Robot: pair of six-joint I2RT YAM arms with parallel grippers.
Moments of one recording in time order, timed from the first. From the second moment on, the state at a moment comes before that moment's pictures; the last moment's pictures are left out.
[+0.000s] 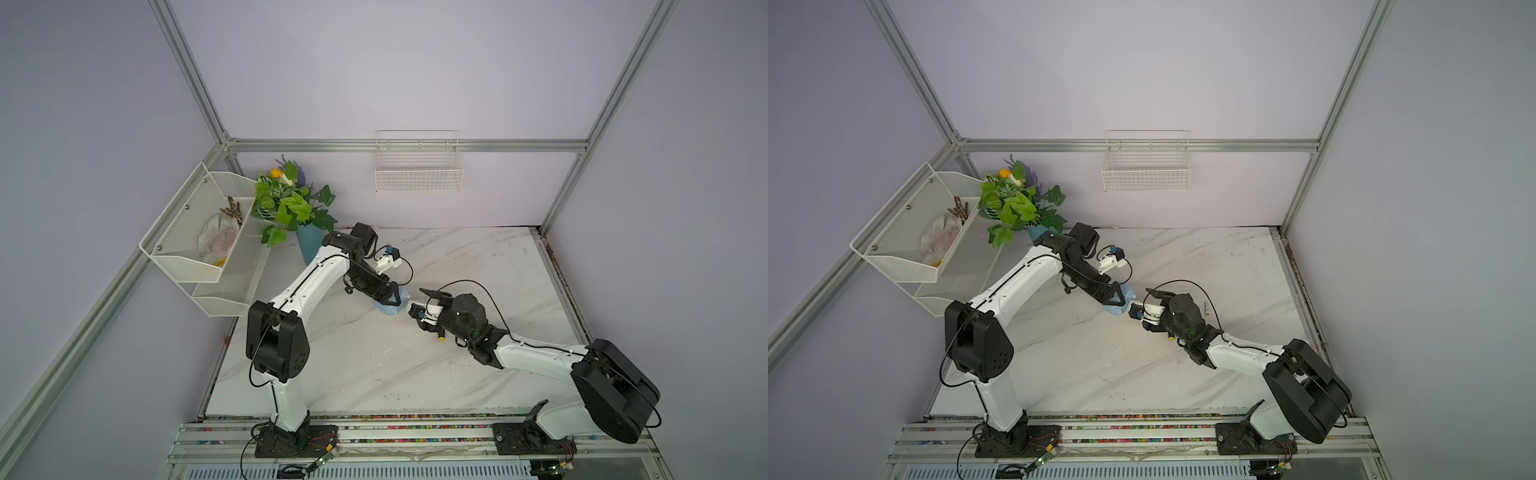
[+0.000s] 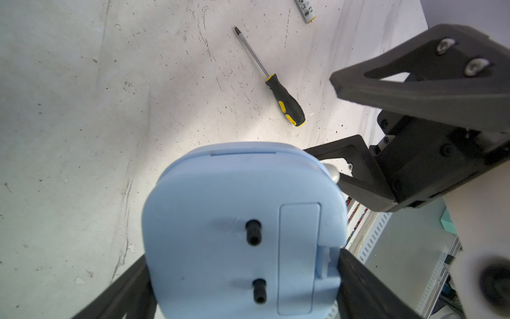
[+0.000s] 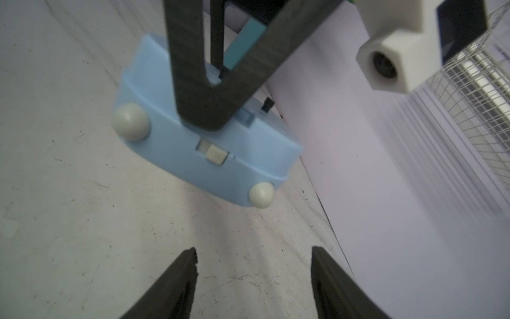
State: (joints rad) left arm -0.40 1.86 1.75 -1.18 0.51 0.31; right arm 0.71 1.44 0.63 0.56 -0.04 -0.84
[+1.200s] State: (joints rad) left arm -0.40 1.87 1.75 -1.19 0.54 0.31; right arm 0.84 1.61 0.70 0.77 0.12 -1.25
